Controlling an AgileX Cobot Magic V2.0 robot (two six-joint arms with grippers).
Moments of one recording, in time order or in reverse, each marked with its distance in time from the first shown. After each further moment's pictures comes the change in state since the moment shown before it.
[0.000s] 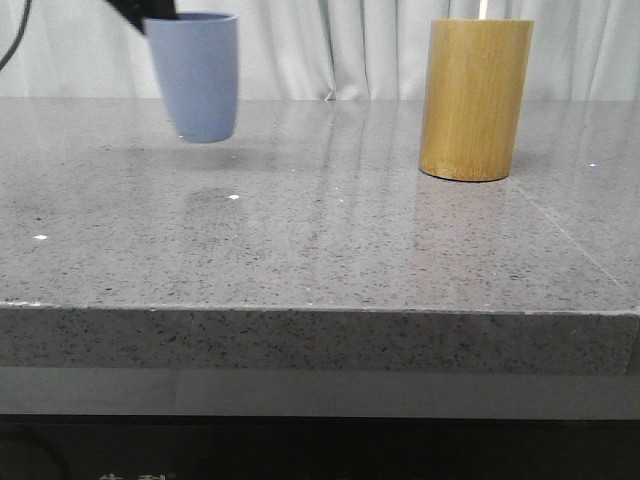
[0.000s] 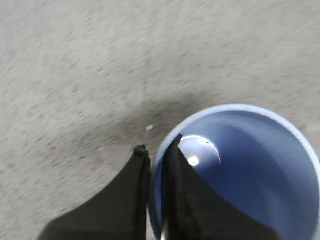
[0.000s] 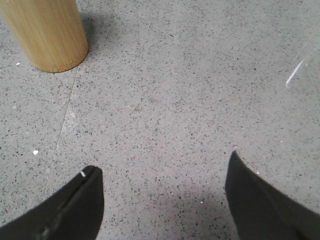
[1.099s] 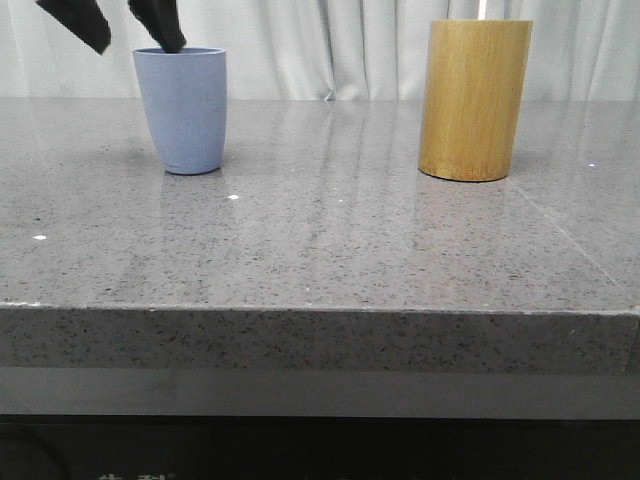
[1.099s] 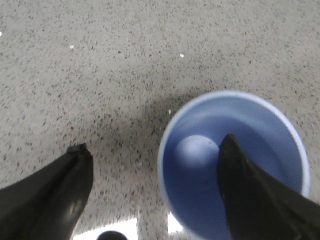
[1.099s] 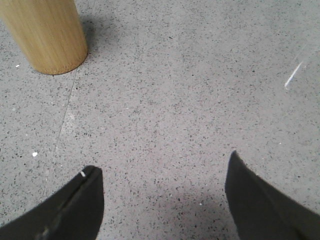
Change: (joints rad) left arm 0.068 -0.068 0.181 -0.002 -0.106 -0.002; right arm 0.000 0.000 0.000 0.000 -0.006 0.000
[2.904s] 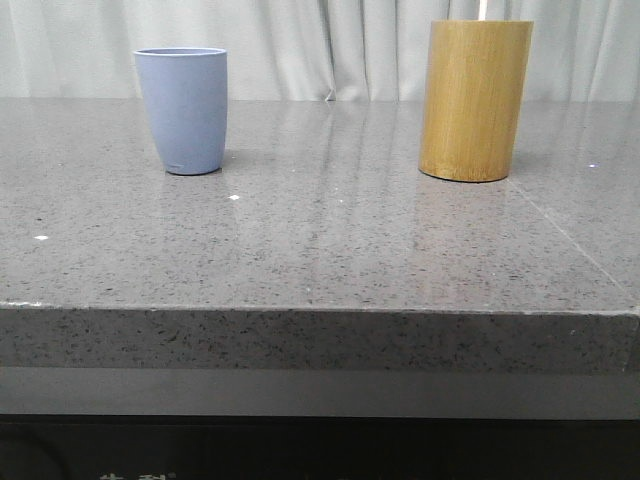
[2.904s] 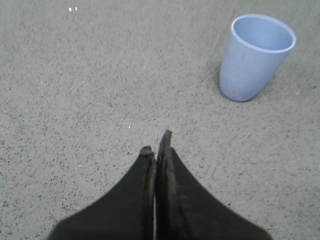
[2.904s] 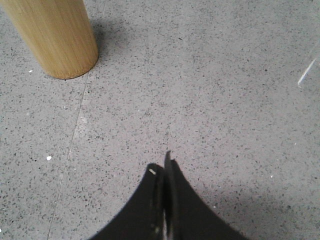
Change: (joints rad) left arm 0.182 -1.127 1.132 -0.024 -0.457 -0.022; right arm 0.000 0.000 0.000 0.045 -0.011 0.000
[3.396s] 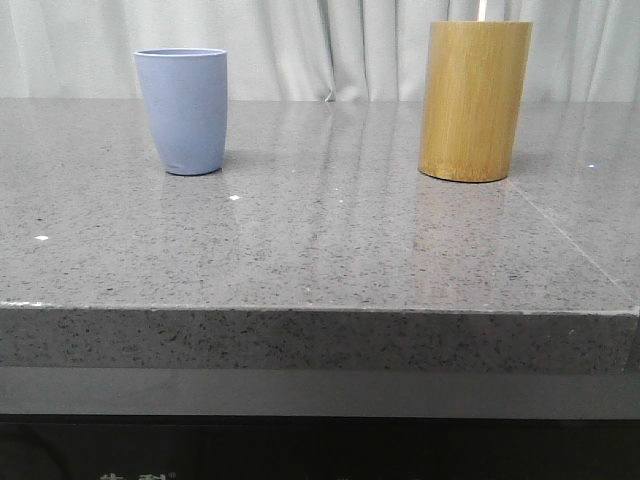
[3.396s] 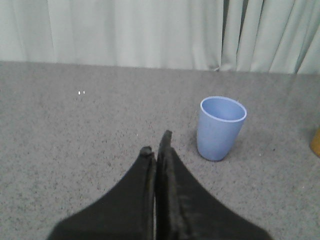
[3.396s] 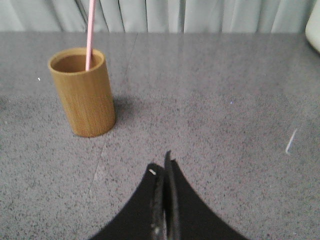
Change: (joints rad) left arm 0.000 -0.269 0.000 -0.021 -0.002 0.000; right arm 0.000 -0.246 0.000 0.002 -0.007 0.000
